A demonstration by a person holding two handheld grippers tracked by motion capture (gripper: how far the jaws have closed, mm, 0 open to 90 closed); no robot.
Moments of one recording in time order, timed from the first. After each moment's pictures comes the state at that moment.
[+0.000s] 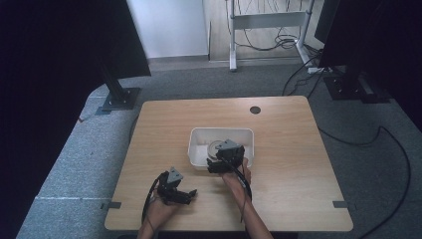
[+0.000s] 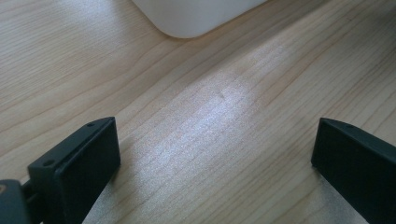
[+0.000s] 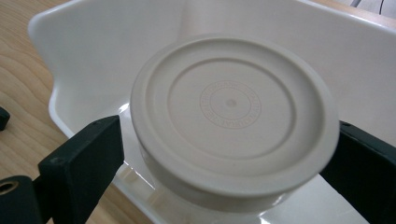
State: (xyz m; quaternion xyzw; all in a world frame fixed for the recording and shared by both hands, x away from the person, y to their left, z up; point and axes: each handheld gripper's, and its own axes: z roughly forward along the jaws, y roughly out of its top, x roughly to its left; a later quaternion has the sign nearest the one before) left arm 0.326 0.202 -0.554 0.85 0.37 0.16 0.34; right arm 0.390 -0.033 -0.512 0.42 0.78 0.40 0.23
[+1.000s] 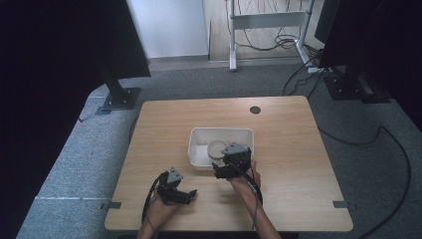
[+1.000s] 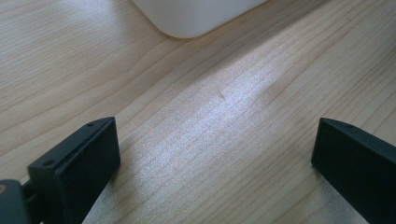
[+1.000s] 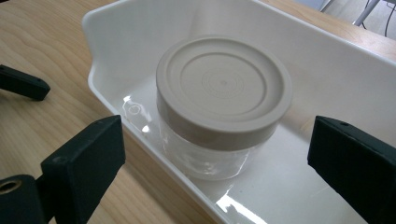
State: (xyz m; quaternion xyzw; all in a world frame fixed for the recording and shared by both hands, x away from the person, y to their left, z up) left arm 0.325 0.202 -0.555 0.85 0.37 0.16 0.34; right arm 0.364 -0.057 -0.491 0.38 0.80 0.40 0.23
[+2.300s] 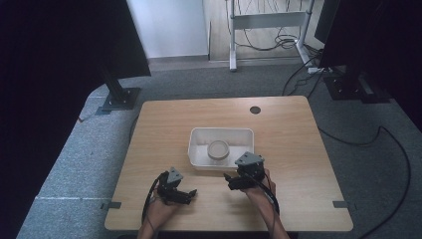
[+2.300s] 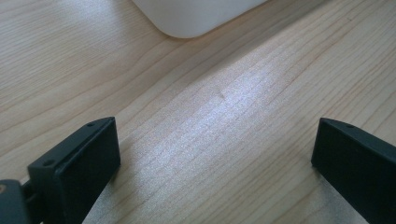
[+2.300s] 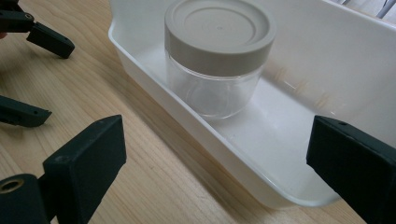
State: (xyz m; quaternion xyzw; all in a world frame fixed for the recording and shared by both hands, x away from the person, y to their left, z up) left arm 0.326 0.202 -0.554 0.85 0.37 0.16 0.34; right arm 0.333 -0.098 -0.497 0.36 0.81 0.41 0.21
